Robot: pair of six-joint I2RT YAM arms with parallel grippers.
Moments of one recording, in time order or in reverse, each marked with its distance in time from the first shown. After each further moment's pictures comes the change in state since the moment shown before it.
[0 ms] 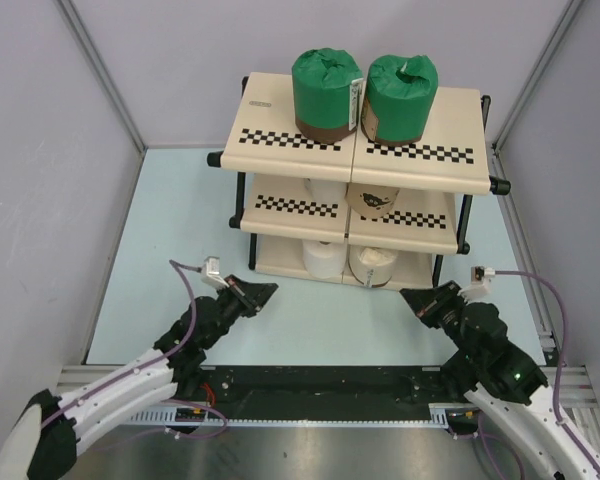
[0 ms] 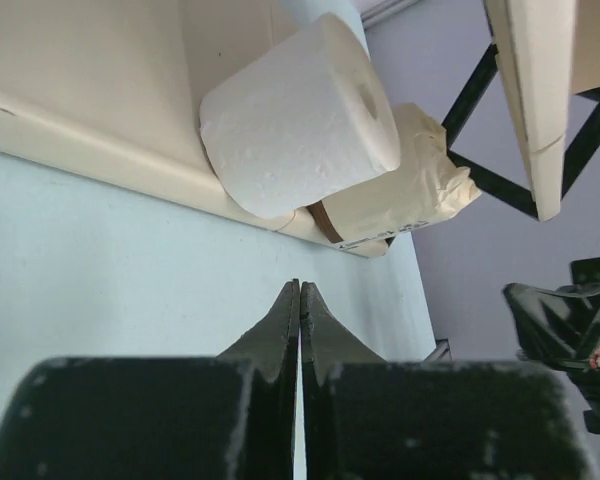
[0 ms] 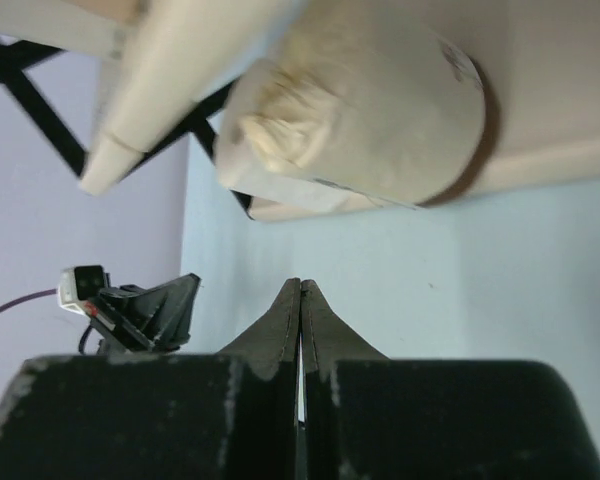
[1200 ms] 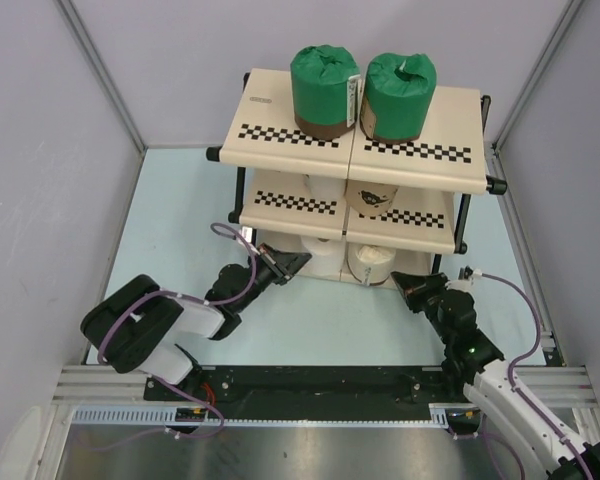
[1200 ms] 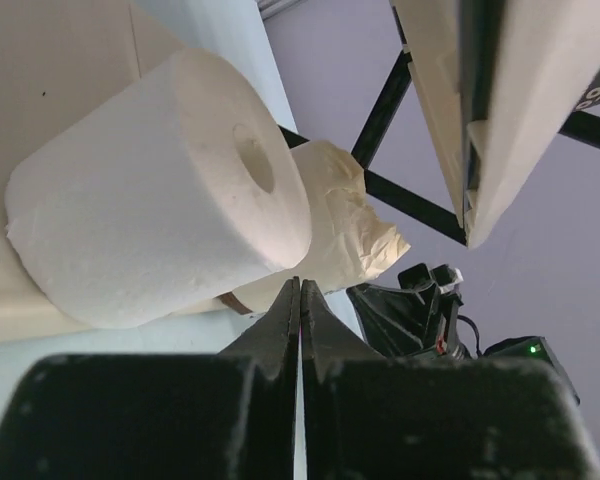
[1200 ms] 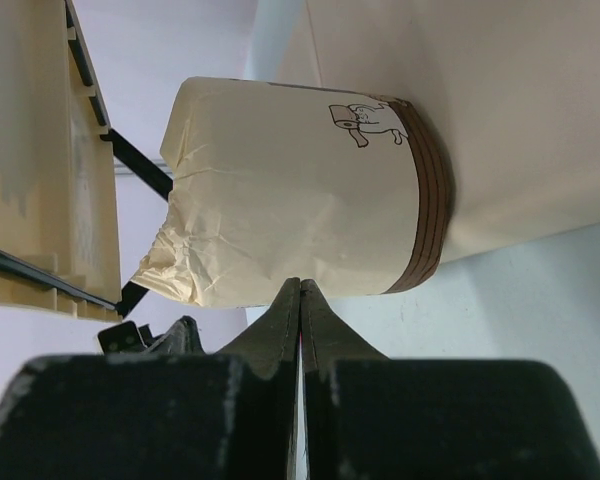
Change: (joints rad) left arm 0.064 1.005 0.206 0.952 0.216 -0.065; right arm -0.194 0.312 -0.360 0.640 -0.070 0.328
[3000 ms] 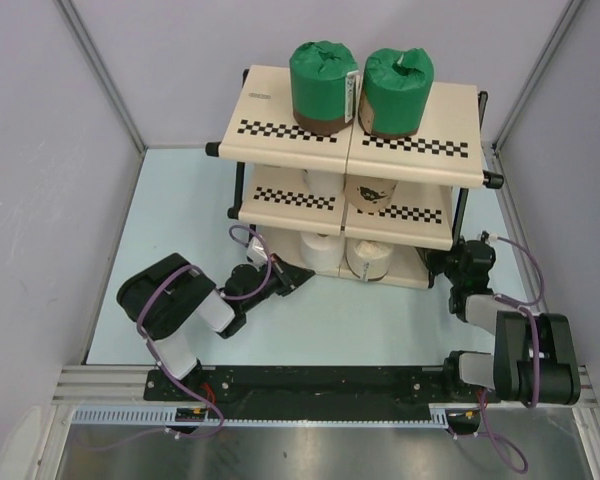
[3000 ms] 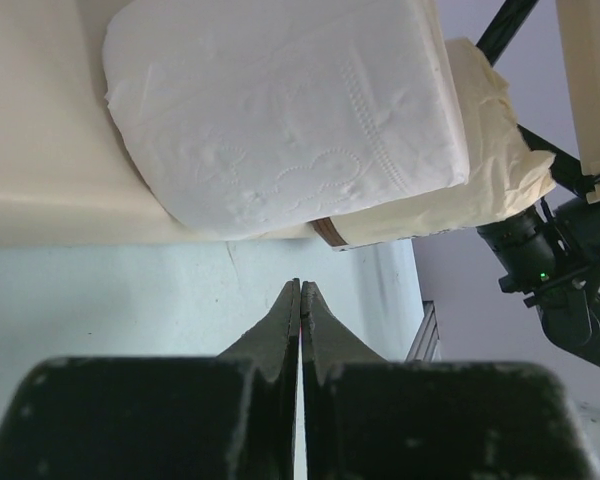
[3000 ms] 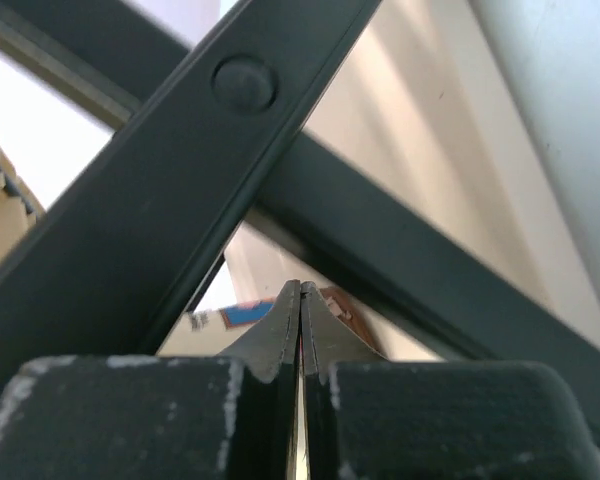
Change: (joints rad) left arm 0.029 0.252 0.025 0.034 0.107 0.008; right arm -0.527 0.879 0.222 0.554 -0.435 -0.151
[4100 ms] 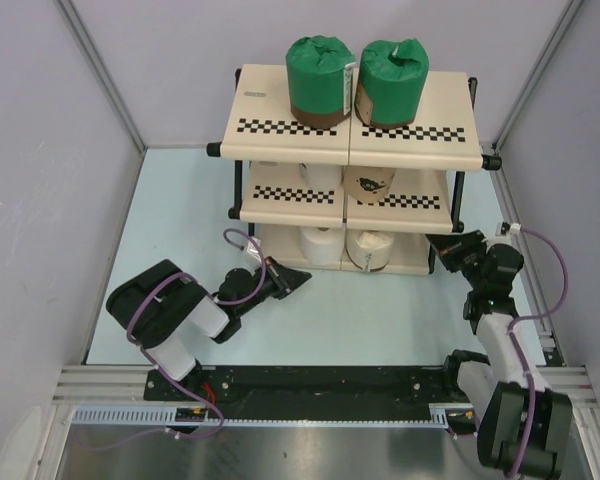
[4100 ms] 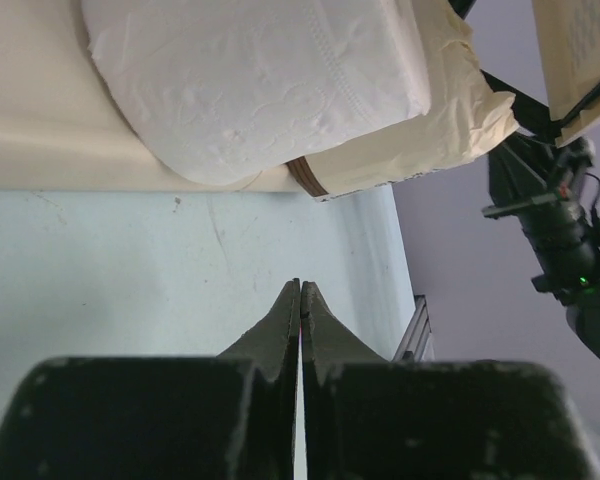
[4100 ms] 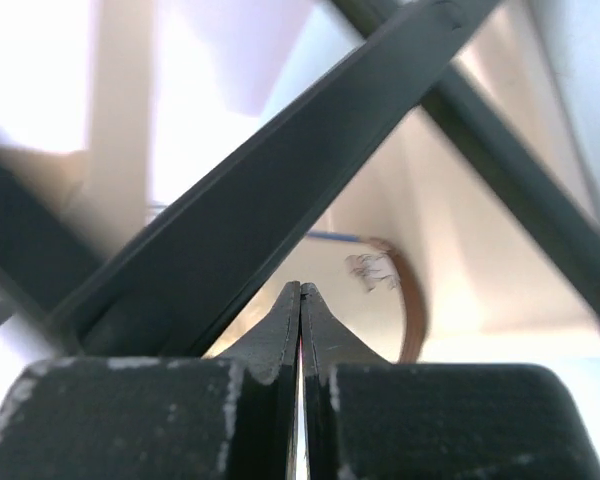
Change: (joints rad) left arm 0.000 -0.082 -0.054 0.001 0.003 0.000; right arm -0.142 -0.283 0.071 -0.243 -0.182 -0.182
